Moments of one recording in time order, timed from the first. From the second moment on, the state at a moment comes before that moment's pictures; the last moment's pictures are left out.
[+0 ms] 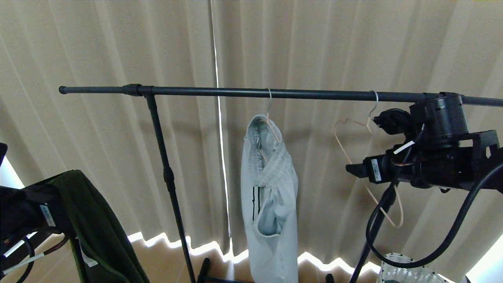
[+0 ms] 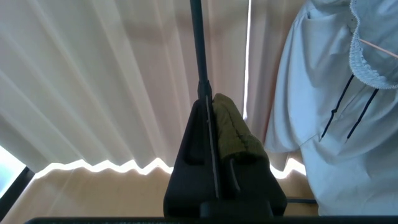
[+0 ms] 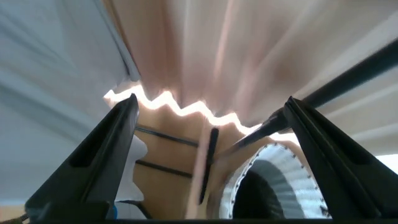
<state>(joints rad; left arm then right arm) -0.09 1.08 -0.35 -0.61 0.04 0.13 0.34 1.66 -1.02 0.01 -0.27 0.11</state>
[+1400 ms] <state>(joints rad) -0.08 1.06 -0.35 -0.61 0.04 0.13 0.34 1.68 -1.03 -0.01 -0.29 0.11</state>
